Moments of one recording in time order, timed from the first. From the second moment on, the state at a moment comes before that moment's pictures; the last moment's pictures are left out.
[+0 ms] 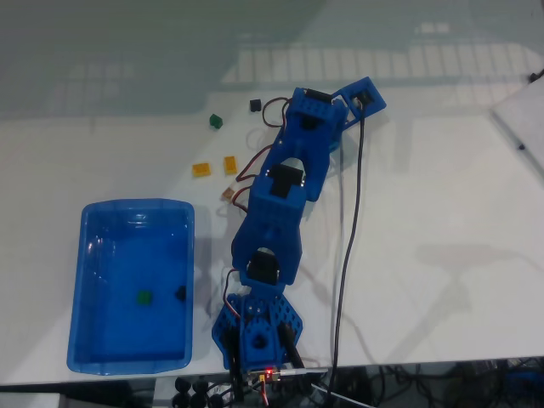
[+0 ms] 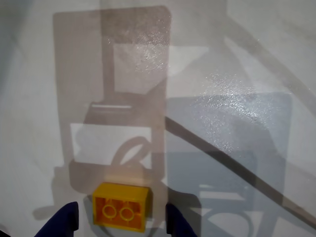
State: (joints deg) arm 23.9 73.3 91.0 52.4 -43.9
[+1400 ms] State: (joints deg) arm 10.5 97.4 94.7 59.8 -43.2
